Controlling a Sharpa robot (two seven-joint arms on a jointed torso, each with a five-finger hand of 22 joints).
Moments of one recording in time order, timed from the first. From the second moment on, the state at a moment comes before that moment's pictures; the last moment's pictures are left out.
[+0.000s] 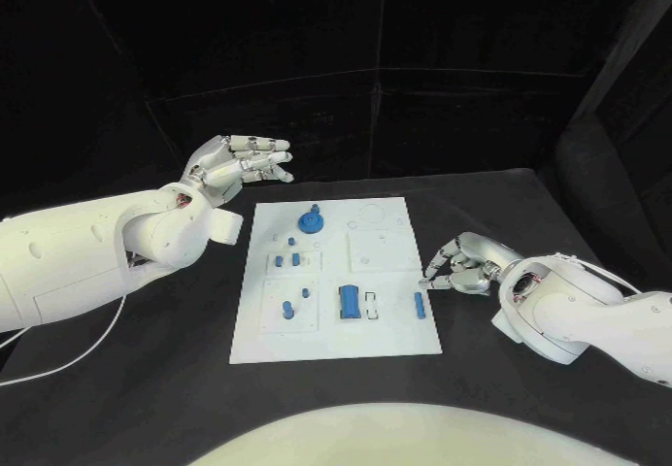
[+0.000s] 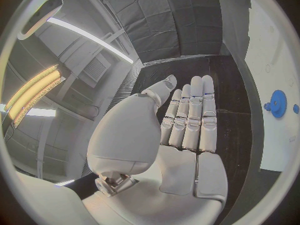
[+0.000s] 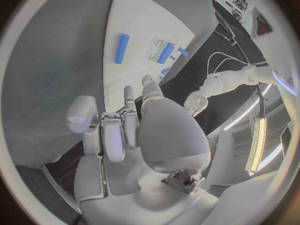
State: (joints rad) left arm 1.28 -0.87 -0.17 1.44 0.04 -0.15 0.50; left_hand 1.36 -0.06 0.34 -0.08 0.11 0.99 0.22 0.11 0.07 1.06 0.15 0.18 0.07 1.00 0.08 0.67 0.26 0.17 0.99 0.18 0.34 0.46; right arm 1.08 -1.08 -0.14 1.85 -1.25 -0.45 -0.44; right_hand 1.37 0.03 -0.18 0.13 0.30 0.98 0.09 0.38 0.22 1.47 0.01 1.40 1.32 1.47 -0.05 1.54 1.31 0.10 1.32 0.06 1.29 1.01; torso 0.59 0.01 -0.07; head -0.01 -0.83
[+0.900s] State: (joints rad) left arm 1.28 -0.86 -0.17 1.43 0.04 -0.14 0.50; left_hand 1.36 -0.06 0.34 -0.08 0.11 0.99 0.22 0.11 0.07 1.06 0.15 0.18 0.07 1.00 0.08 0.67 0.26 0.17 0.99 0.18 0.34 0.46; right arm 1.07 -1.02 -0.17 1.83 -1.36 -0.39 -0.55; right_hand 1.32 0.01 -0.23 0.16 0.29 0.99 0.09 0.37 0.22 1.47 0.01 1.41 1.31 1.47 -0.06 1.54 1.31 0.10 1.32 0.05 1.29 1.01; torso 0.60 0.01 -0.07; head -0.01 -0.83
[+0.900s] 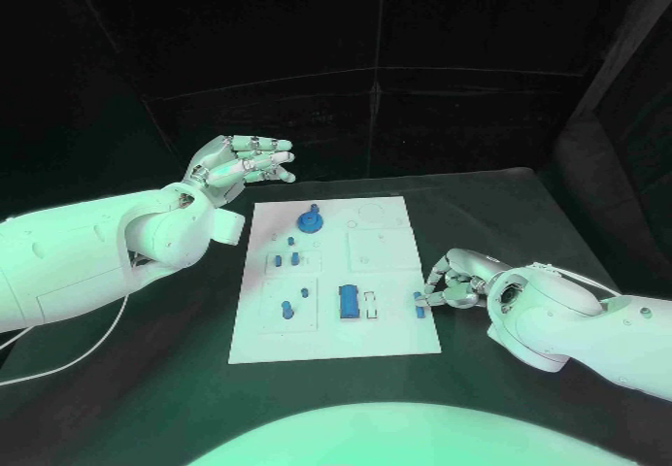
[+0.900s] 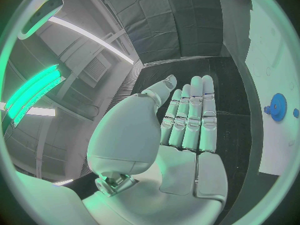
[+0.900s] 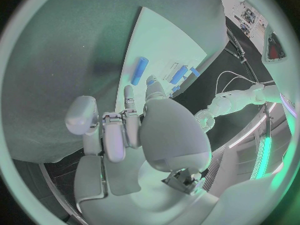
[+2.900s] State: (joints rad) left arm 1.28 -0.86 -0.17 1.44 0.04 -0.14 0.50; left_hand 1.36 -0.06 0.34 -0.08 0.11 0.99 0.22 0.11 0.07 1.06 0.15 0.18 0.07 1.00 0.08 0.67 0.26 0.17 0.98 0.18 0.34 0.46; right arm 1.06 -0.95 -0.17 1.84 -1.57 -0.27 -0.69; right_hand 1.38 0.09 -0.02 0.07 0.27 1.04 0.07 0.33 0.25 1.46 -0.01 1.40 1.38 1.47 -0.07 1.55 1.31 0.10 1.33 0.04 1.30 1.04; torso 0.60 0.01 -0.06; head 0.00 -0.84
